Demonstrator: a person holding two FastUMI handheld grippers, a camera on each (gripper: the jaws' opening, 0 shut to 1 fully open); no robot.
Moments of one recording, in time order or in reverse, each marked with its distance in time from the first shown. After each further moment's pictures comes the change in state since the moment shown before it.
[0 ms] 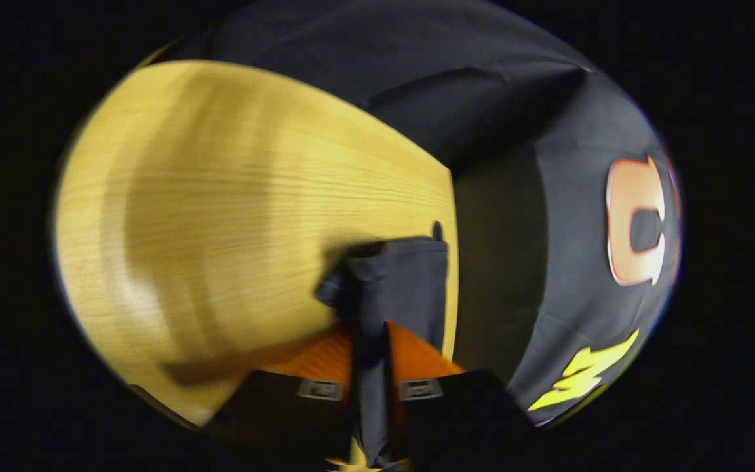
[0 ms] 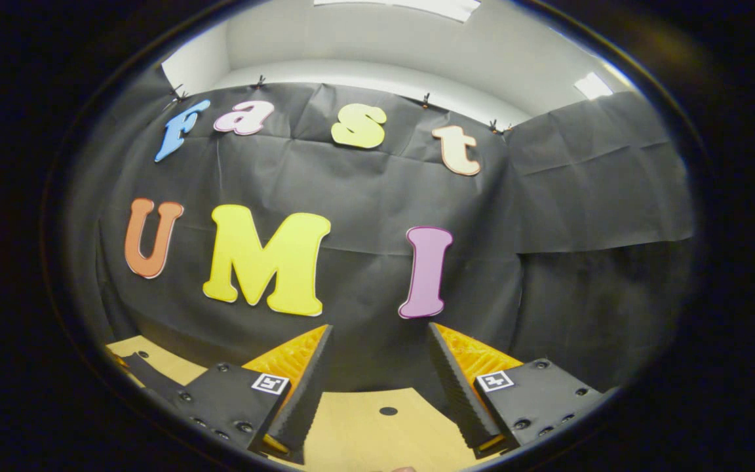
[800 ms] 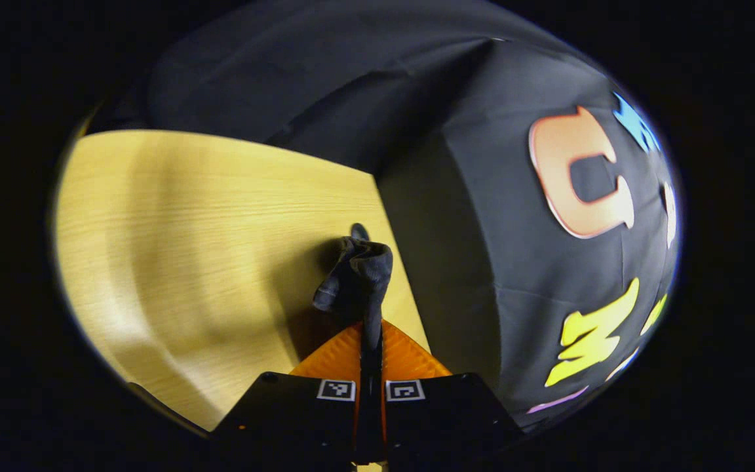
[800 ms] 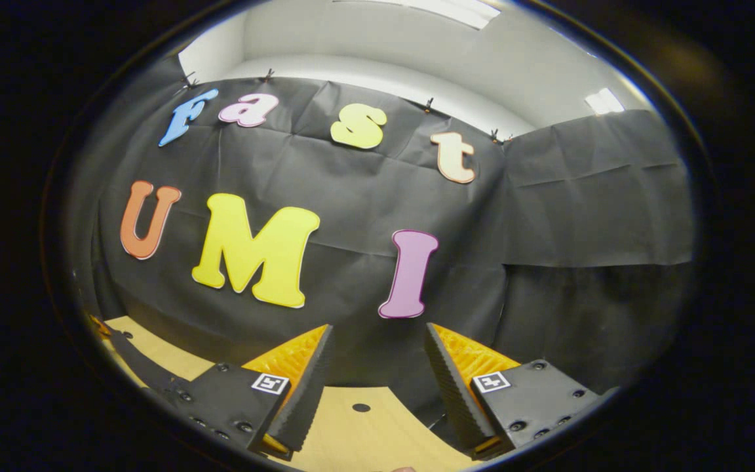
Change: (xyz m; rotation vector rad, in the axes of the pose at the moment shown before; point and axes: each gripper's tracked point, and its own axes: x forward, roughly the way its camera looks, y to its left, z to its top) left arm -0.018 -0.087 -0.057 0.472 -0.073 -0.101; right arm -0.023 -0.027 0.009 -0.072 -0.006 -0.036
